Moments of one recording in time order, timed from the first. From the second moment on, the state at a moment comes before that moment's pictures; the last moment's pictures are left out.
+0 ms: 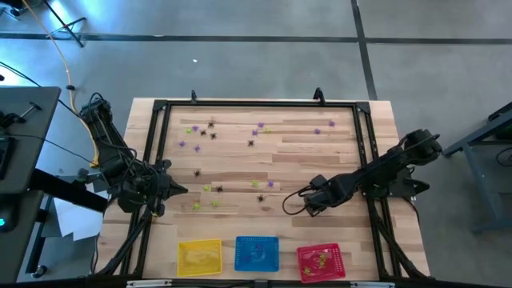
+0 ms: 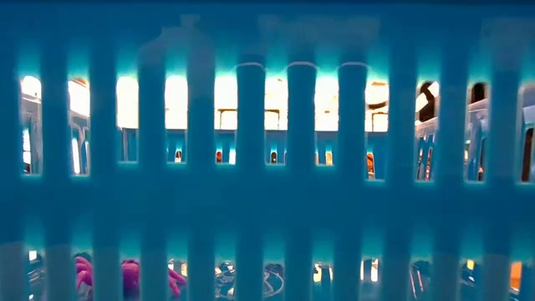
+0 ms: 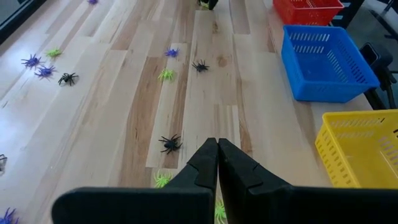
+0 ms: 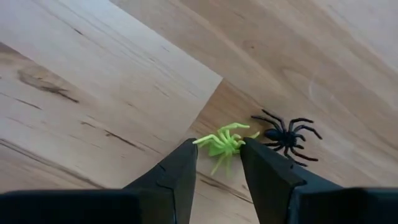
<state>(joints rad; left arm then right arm) -1.01 0.64 0.55 -0.79 -0.82 -0.75 0.39 1.56 0.74 -0.70 0.05 1.38</state>
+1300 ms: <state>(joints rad) -1.01 0.64 0.55 -0.79 -0.82 -0.77 0.71 1.43 1.11 -0.63 0.30 1.57</state>
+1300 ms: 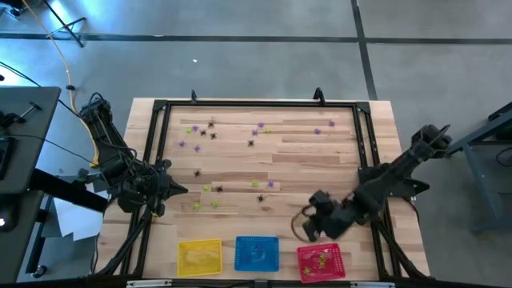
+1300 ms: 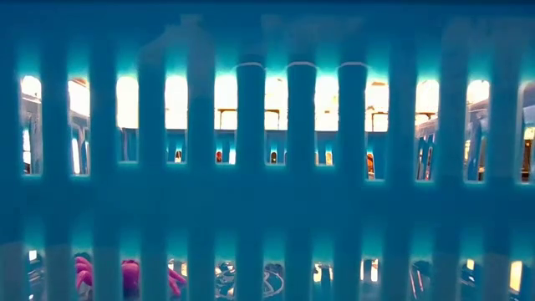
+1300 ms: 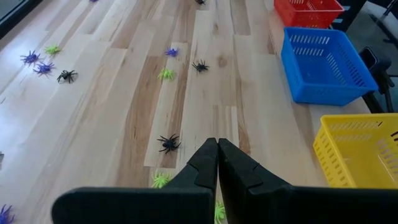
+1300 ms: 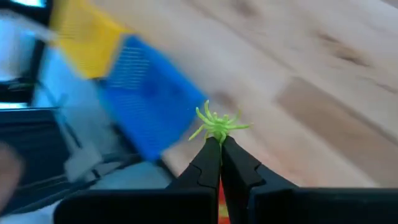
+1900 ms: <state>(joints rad) -1.01 0.64 0.55 -0.79 -0.82 -0.78 0.90 2.04 1.90 -1.13 0.09 1.68</state>
